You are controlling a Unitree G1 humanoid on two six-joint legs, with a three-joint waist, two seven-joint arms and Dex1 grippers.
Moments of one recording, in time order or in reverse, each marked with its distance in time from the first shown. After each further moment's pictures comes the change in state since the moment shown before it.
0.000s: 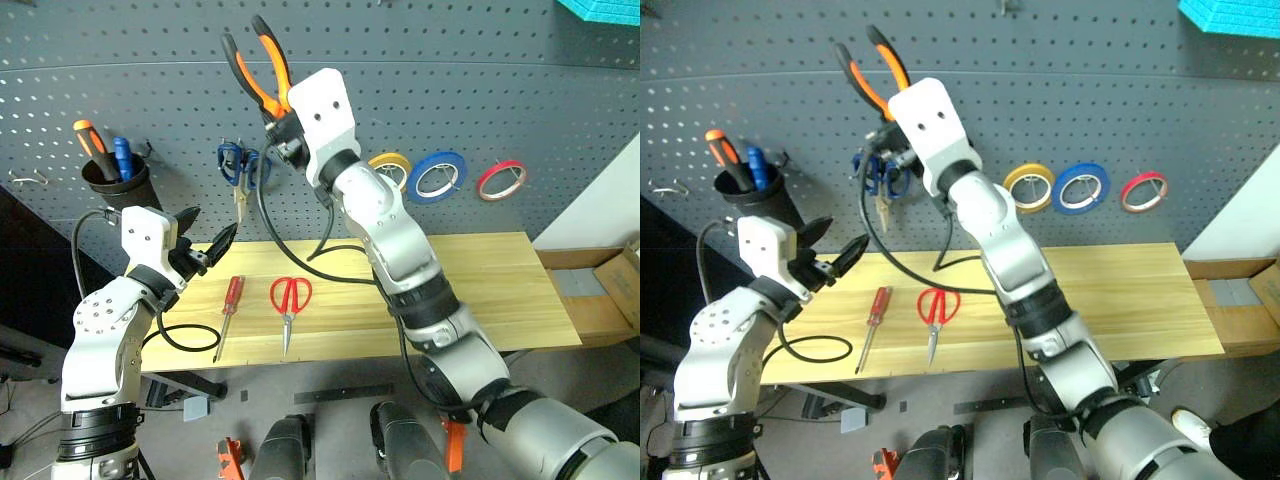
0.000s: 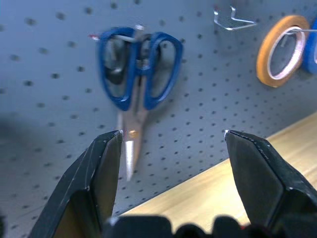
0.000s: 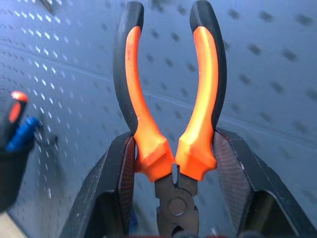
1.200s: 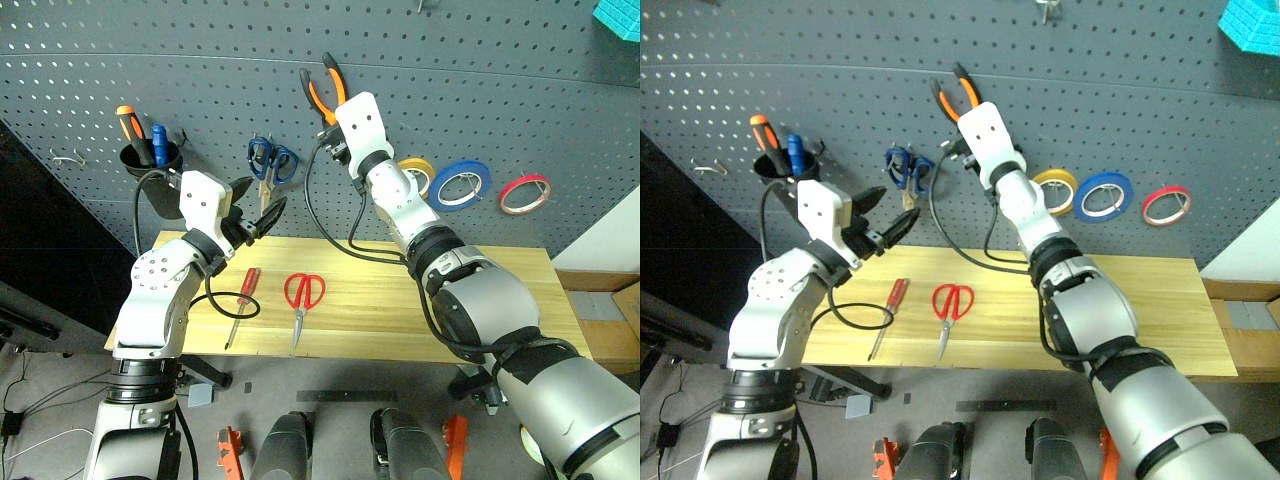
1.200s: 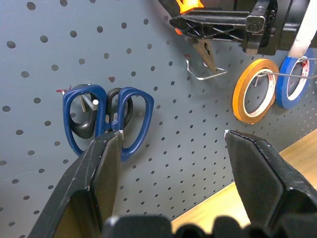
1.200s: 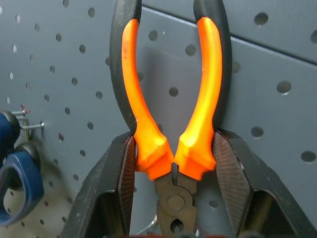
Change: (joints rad) left arm -0.226 -0.054 -0.162 0.126 0.028 -0.044 -0.017; right arm -0.207 -0.145 -0.114 0.837 -0.090 -0.485 -0.107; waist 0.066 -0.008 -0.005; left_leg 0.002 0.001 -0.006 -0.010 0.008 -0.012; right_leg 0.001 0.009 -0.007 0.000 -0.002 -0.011
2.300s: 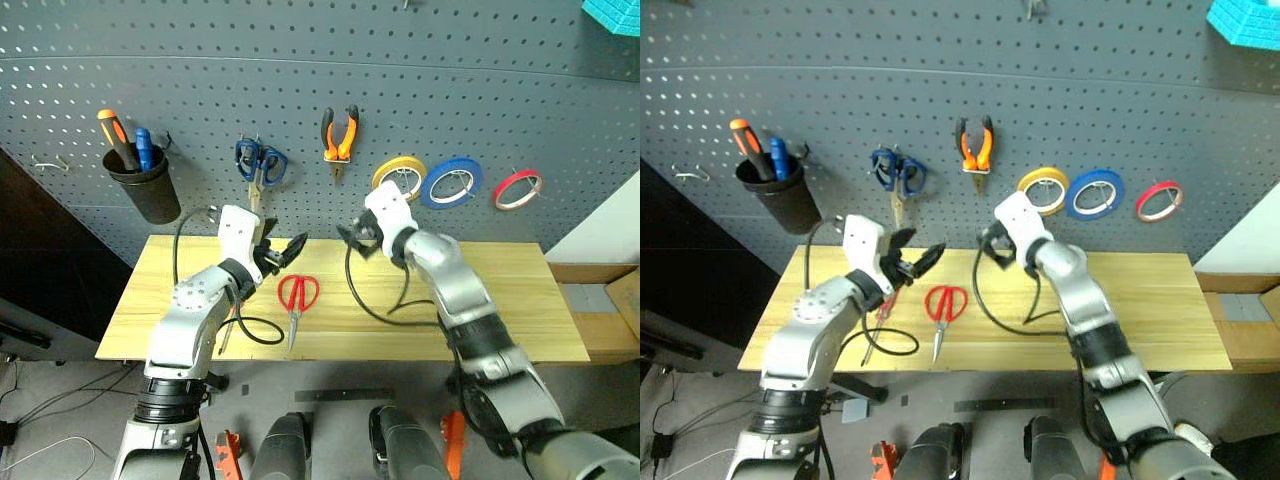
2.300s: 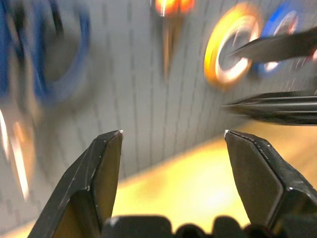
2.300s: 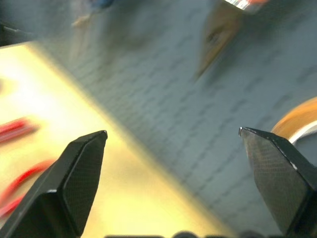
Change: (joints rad) left arm 0.120 -0.108 -0.087 -0.060 0.040 0.245 0.107; right arm 0.733 -0.171 0.146 -1.258 0.104 0.924 0.532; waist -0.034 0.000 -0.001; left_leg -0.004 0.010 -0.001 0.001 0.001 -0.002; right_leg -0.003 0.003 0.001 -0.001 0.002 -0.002
